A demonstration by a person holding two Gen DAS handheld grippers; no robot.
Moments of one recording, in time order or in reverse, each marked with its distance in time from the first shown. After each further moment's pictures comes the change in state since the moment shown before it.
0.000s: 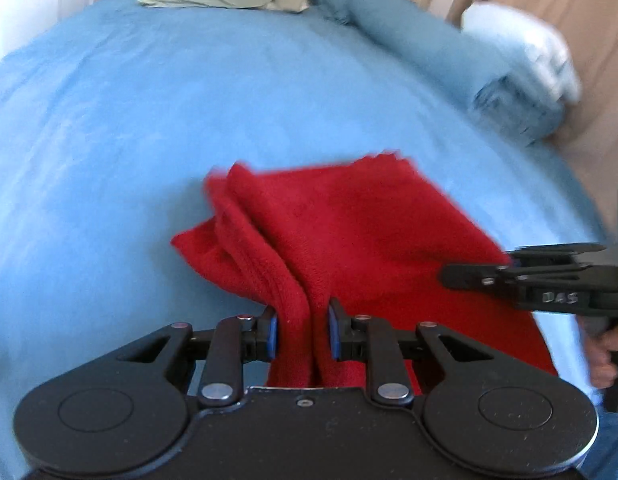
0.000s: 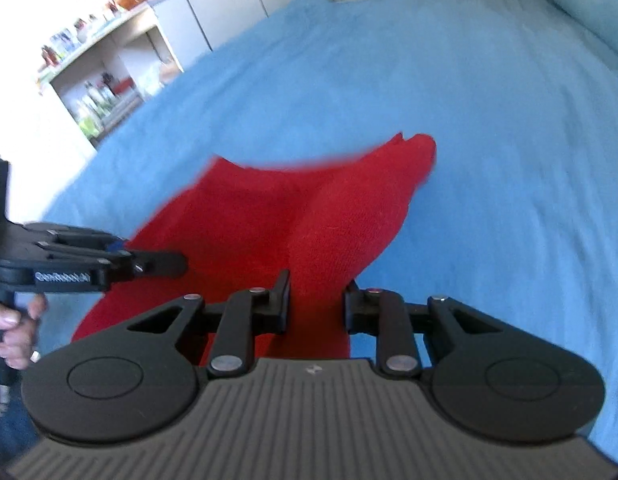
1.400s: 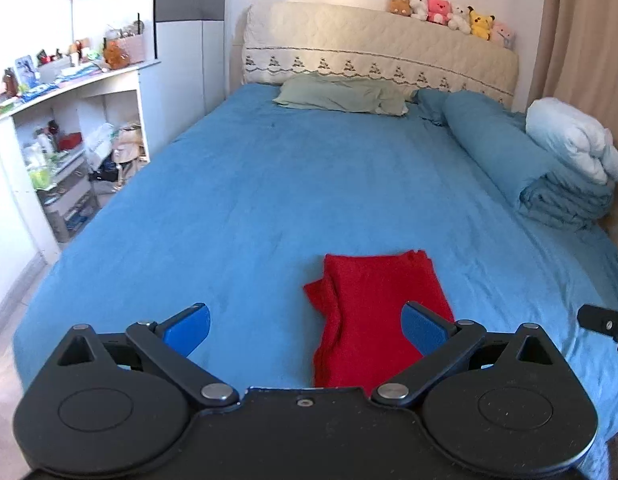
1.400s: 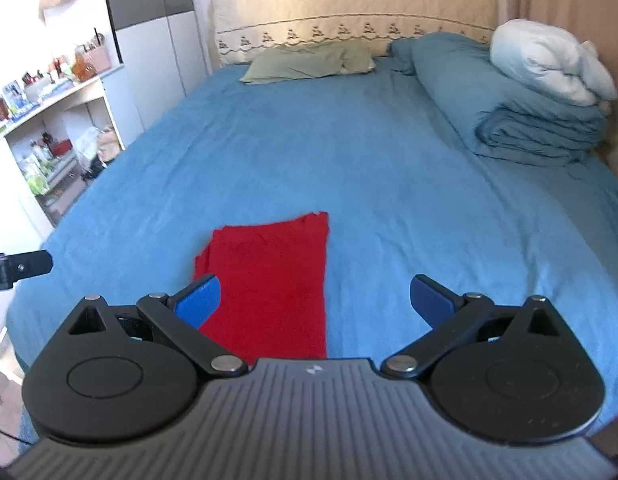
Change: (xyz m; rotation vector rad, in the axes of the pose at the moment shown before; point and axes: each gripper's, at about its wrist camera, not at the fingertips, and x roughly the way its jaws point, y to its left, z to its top) left arm -0.278 -0.099 -0.036 -0.127 -0.238 0.364; right arm -0.284 0.129 -0.023 0.058 -0.188 -0.366
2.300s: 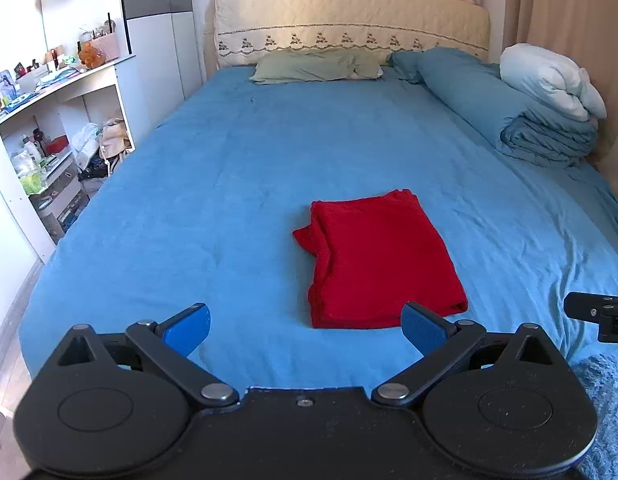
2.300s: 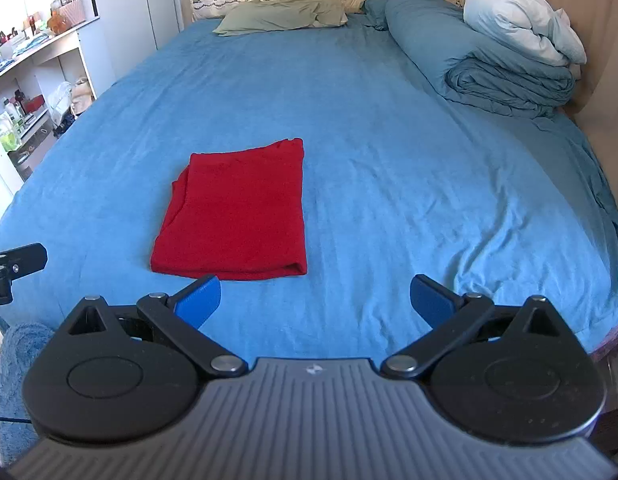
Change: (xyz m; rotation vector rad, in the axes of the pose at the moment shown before) left arm -0.009 -0.012 -0.055 0.115 0.059 -0.019; right arm -0.012 0.010 -0.073 -0.002 0.124 -0.093
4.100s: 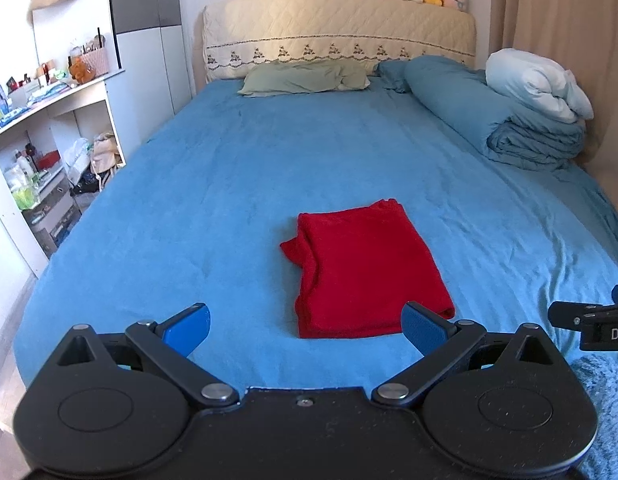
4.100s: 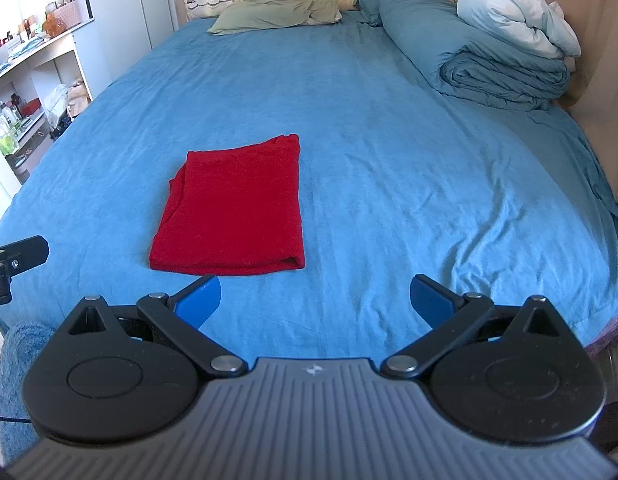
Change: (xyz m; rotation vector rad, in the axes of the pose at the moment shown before) left arm -0.007 -0.008 -0.001 0.023 -0.039 -0.029; right arm 0.002 -0.014 -0.003 0.013 0.009 -0.001
